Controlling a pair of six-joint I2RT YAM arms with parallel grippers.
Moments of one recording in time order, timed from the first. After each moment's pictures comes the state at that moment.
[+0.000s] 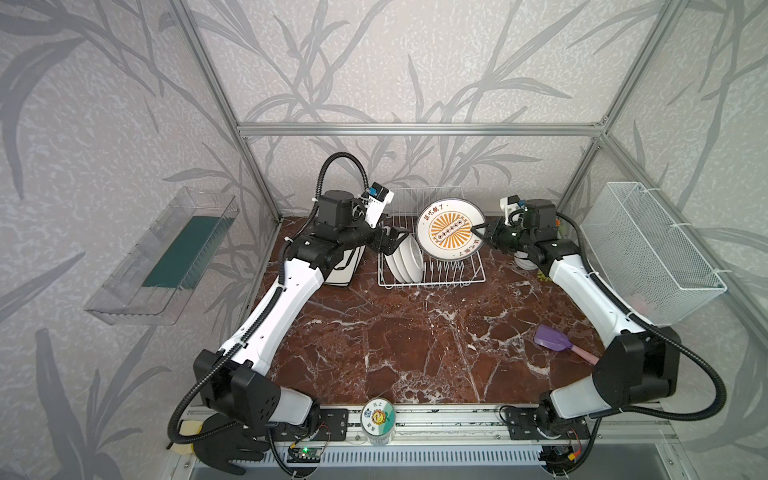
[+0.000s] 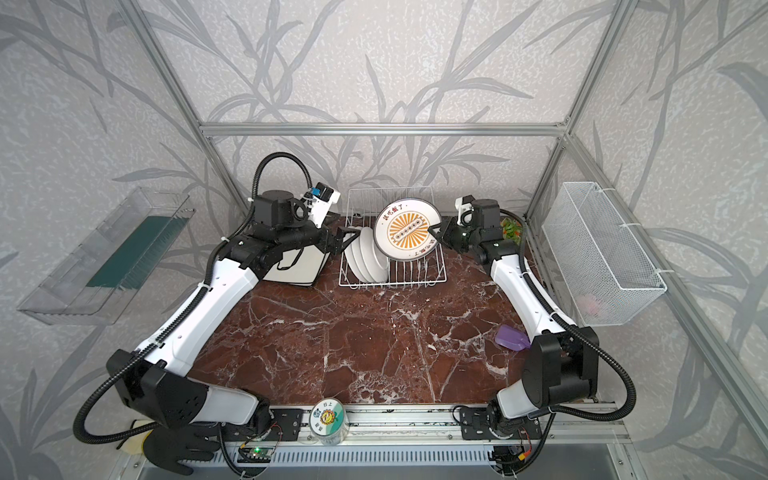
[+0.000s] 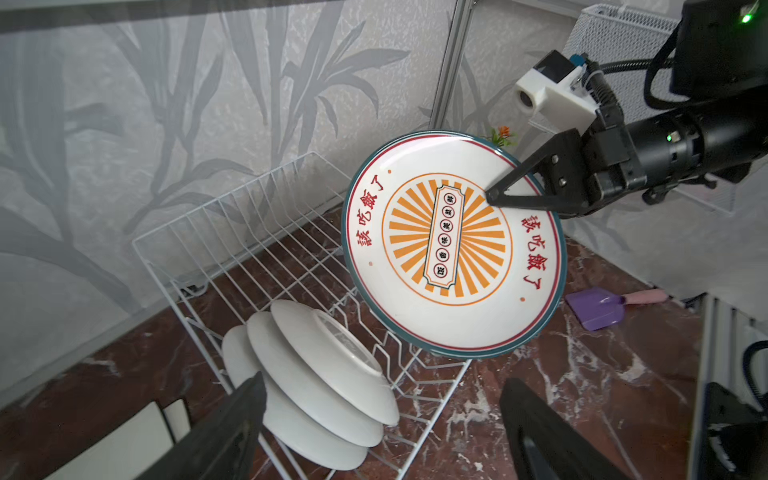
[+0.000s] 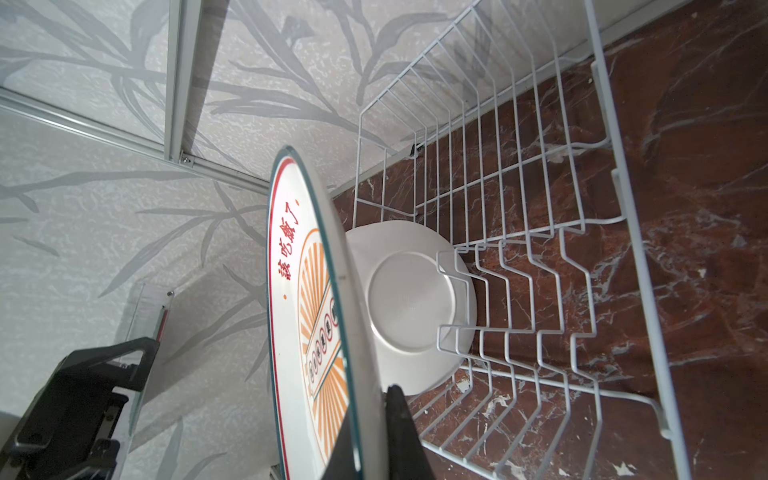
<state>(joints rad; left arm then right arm) -0.34 1.45 1.48 -0.46 0.51 0.04 0.17 1.50 1.30 -0.29 -0.57 0.73</state>
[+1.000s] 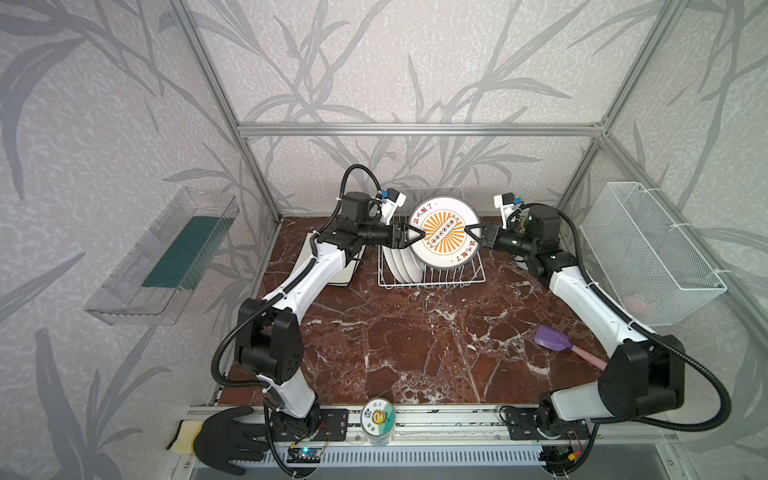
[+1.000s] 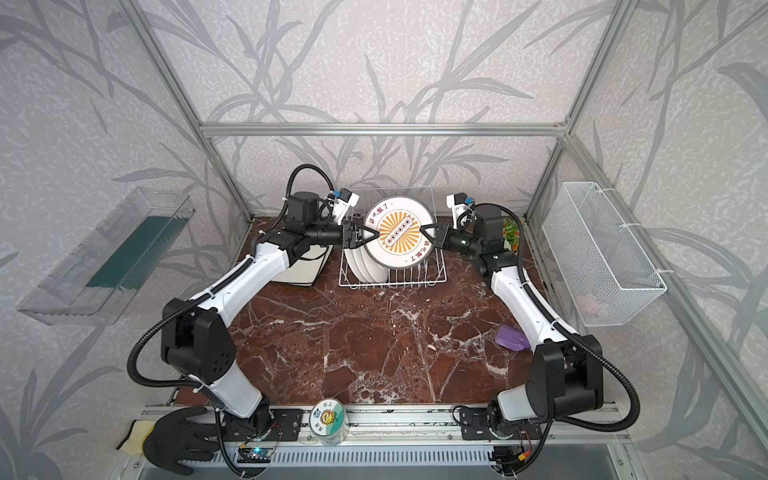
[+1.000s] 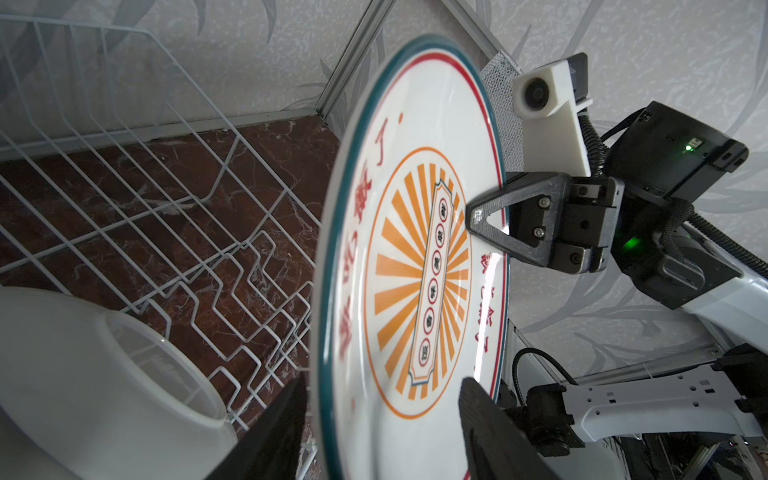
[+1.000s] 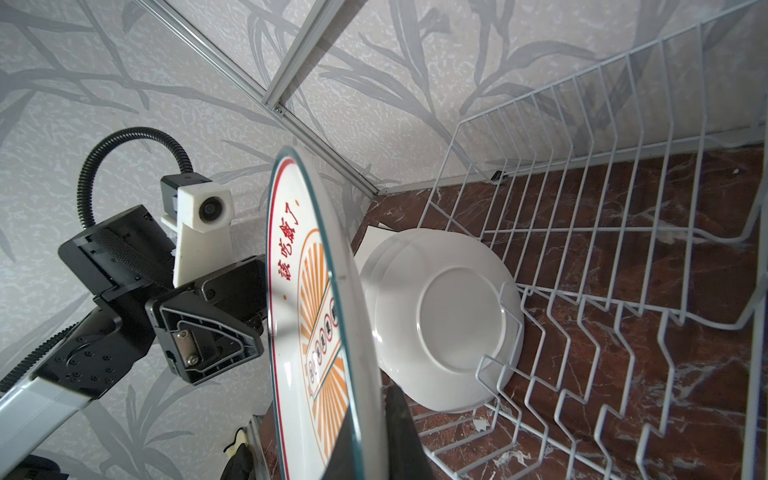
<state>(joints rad) -0.33 1.70 1.48 -0.25 0.87 -0.31 0.18 1.44 1.17 -0.02 -0.74 0.61</state>
